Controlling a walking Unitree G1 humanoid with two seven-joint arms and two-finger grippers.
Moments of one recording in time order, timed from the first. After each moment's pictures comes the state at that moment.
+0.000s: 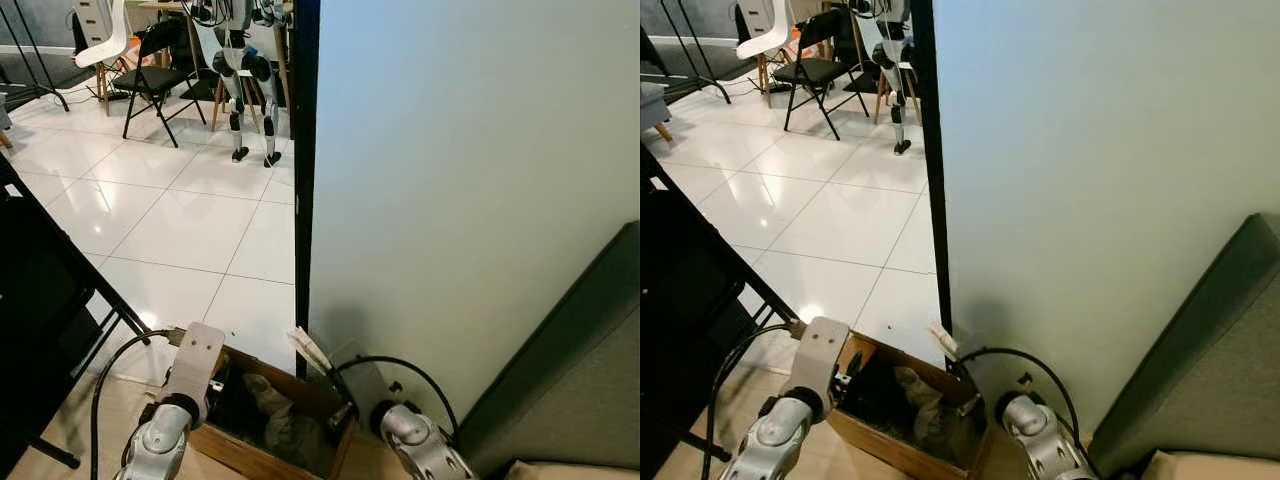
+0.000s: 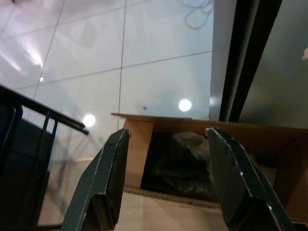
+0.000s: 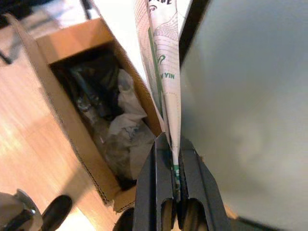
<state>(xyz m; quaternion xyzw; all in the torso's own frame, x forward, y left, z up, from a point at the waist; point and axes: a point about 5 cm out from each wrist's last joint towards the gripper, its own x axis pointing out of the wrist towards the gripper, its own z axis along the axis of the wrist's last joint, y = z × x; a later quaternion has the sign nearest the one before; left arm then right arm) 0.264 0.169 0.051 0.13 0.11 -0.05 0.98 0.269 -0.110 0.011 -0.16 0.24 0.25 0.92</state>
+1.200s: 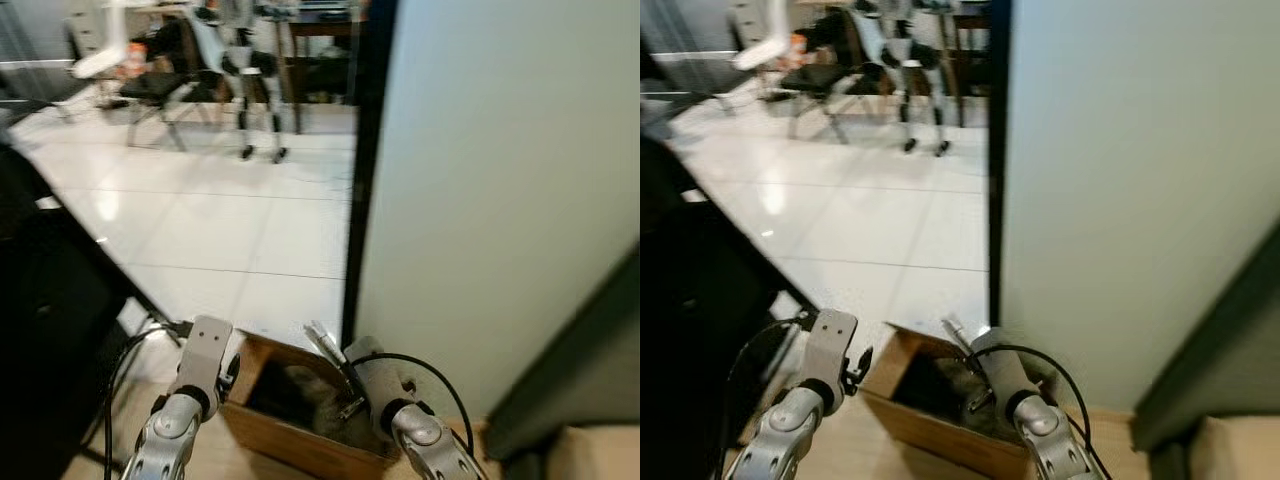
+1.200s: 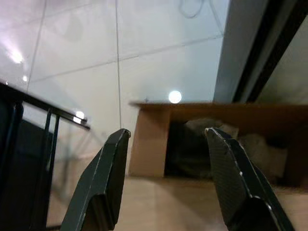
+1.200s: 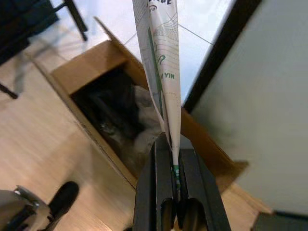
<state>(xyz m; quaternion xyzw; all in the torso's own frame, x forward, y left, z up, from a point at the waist) 0.276 0.167 0.052 0.10 0.14 -0.04 0.98 0.270 -0.110 0.016 -0.14 0.22 0.24 0.93</state>
